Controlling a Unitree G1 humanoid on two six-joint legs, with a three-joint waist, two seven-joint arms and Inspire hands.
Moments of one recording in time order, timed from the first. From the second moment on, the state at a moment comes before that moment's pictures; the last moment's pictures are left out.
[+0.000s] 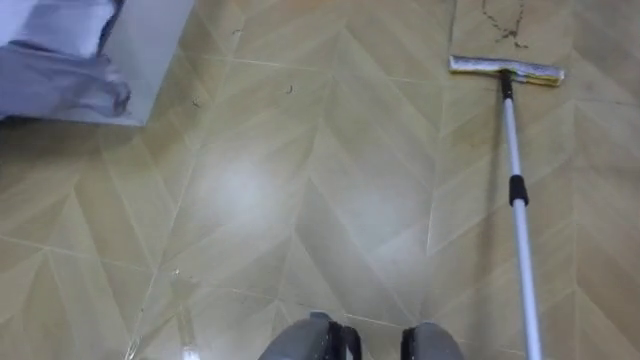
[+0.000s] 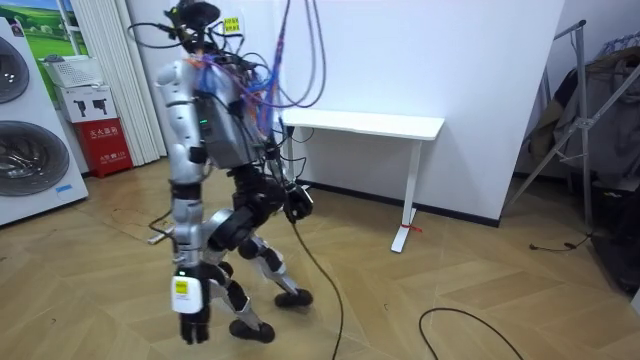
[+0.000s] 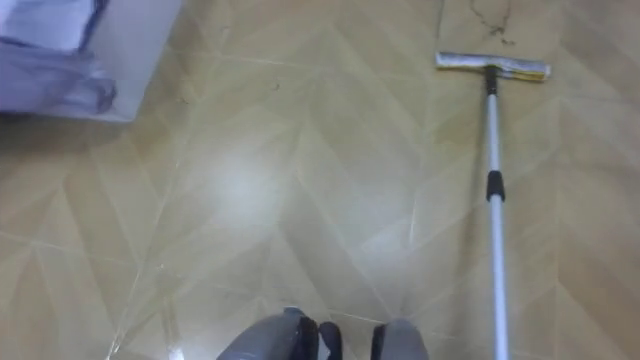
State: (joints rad) left arm 0.01 0.18 -0.10 1.25 -0.12 0.16 0.09; right arm 0.00 -0.33 0.25 1.53 0.46 0.30 0.02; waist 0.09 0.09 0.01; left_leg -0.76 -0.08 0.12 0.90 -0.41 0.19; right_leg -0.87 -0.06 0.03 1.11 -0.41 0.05
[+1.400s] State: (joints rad) left arm 0.06 0.20 -0.14 1.21 -0.13 0.18 0.14; right arm -0.23 -0.37 0.14 1.54 0.39 0.34 -0.11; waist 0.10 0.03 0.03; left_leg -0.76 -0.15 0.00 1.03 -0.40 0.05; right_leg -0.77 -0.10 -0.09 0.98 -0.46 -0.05
